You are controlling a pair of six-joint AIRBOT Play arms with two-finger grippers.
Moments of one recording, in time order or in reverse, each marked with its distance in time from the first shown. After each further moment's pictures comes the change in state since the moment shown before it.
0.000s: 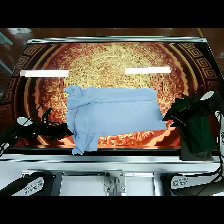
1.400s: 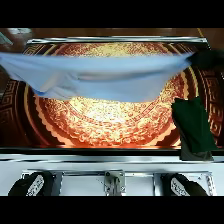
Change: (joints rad) left arm 0.172 0.382 0.934 0.141 -0.066 -0.020; right arm 0.130 0.560 0.469 0.206 -0.169 -0.192
